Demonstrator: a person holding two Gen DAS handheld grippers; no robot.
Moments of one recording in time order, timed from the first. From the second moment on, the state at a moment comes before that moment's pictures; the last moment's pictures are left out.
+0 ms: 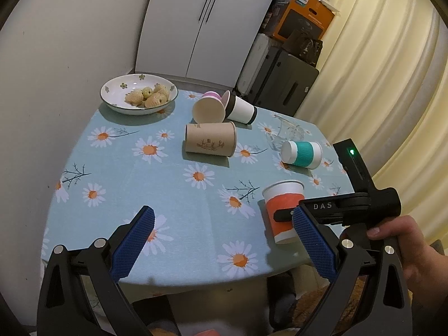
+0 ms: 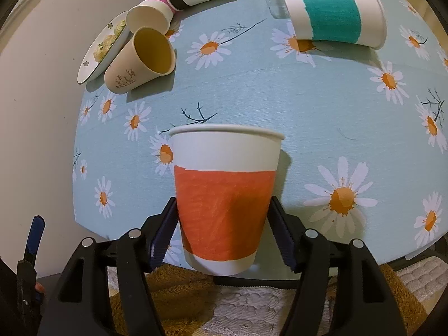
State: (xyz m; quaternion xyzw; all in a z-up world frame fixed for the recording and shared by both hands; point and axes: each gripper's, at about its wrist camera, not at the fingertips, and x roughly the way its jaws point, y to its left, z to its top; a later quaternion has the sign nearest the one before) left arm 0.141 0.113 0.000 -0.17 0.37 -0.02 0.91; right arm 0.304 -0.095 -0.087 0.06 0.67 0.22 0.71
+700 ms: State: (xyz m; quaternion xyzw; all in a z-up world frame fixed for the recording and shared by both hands) left arm 0.170 0.075 0.015 -0.17 0.38 -0.05 0.91; right arm 0.298 -0.169 -0.030 0.14 0.63 0.26 0.72
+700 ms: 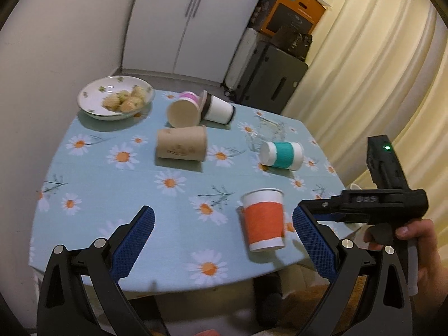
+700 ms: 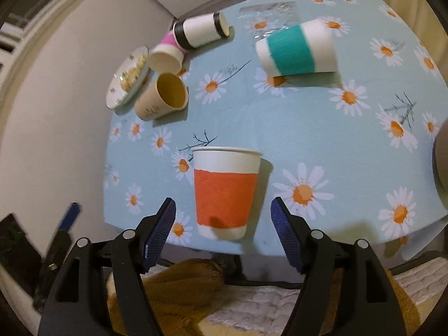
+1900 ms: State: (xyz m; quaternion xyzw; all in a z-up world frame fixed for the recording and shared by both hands) left arm 0.290 -0.056 -0.073 -0.05 0.61 -0.03 0.79; right arm 0.256 -0.311 -0.065 0.27 0.54 0.26 0.75
